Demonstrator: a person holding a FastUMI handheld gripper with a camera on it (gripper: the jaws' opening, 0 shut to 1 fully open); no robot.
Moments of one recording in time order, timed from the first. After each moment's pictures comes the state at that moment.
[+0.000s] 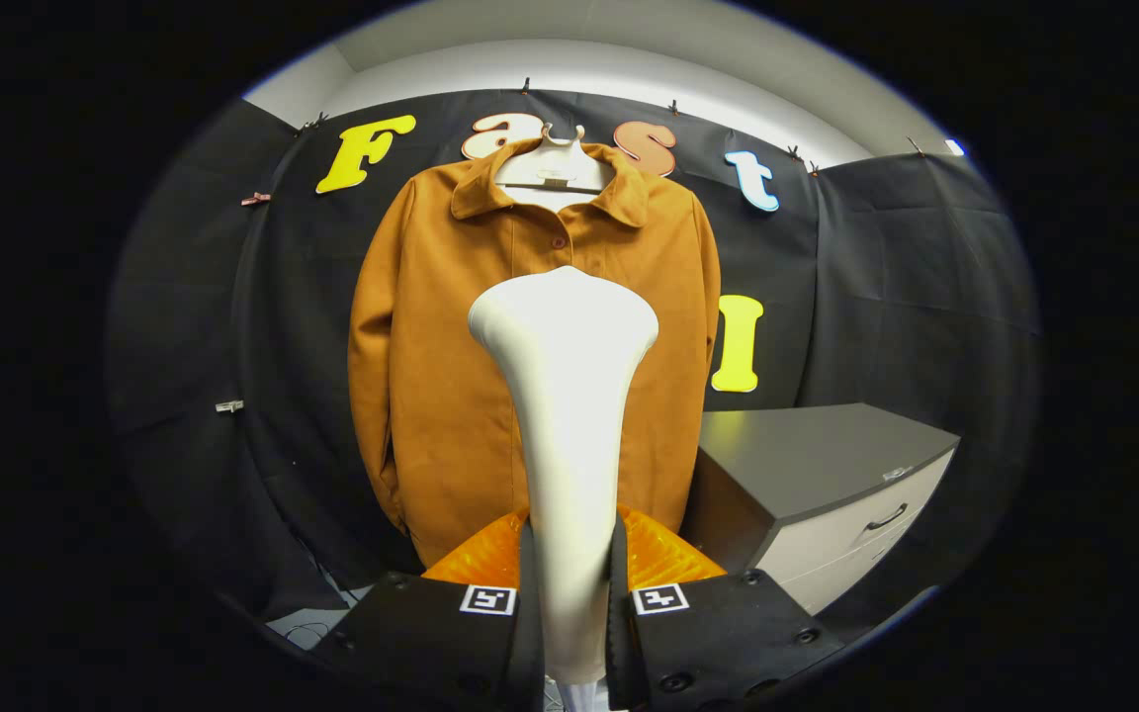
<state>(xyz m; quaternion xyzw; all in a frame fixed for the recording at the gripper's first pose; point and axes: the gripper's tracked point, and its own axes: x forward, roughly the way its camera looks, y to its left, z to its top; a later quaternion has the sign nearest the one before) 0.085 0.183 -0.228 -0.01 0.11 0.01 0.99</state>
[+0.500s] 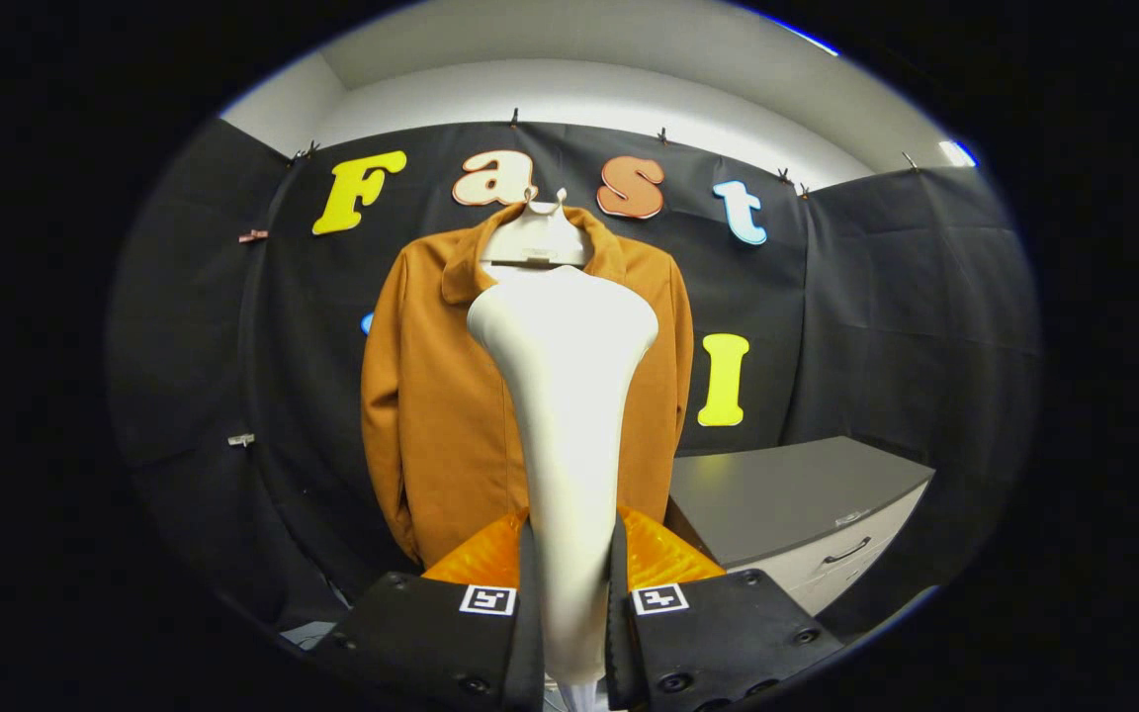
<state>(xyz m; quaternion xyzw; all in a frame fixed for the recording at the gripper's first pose) 0.064 0.168 -0.137 0.00 0.08 0.01 1.00</state>
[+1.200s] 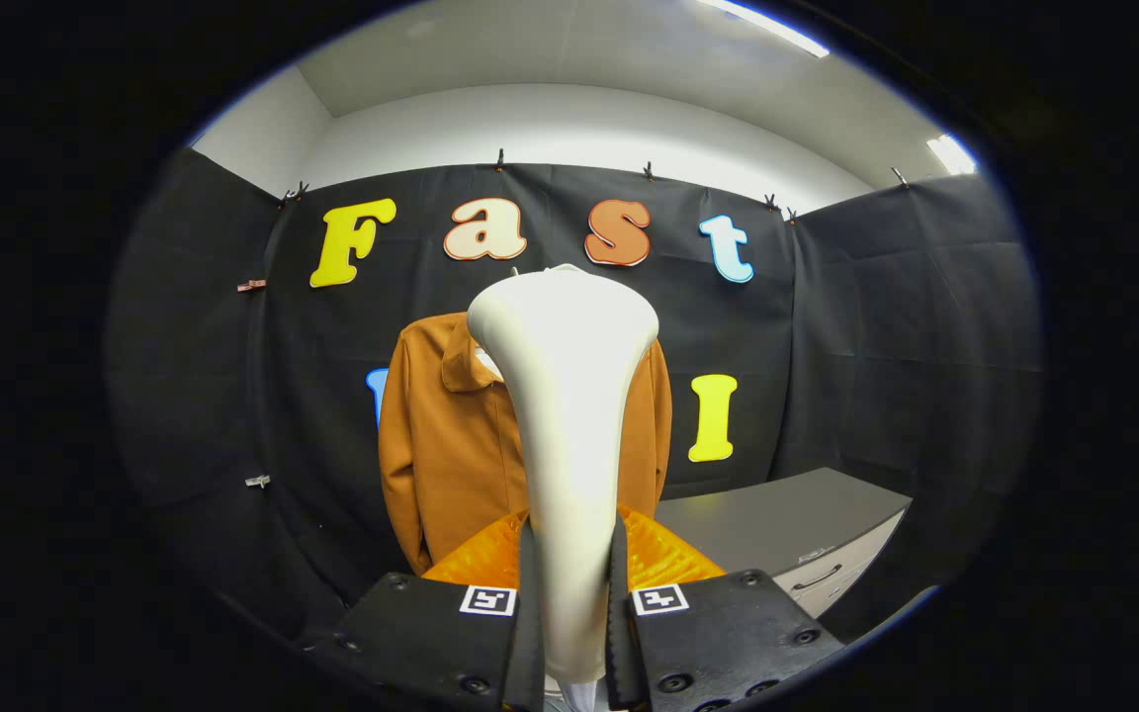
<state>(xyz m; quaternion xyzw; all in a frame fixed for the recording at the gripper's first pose) 0.040 0.155 -0.045 0.02 0.04 0.00 1.00</state>
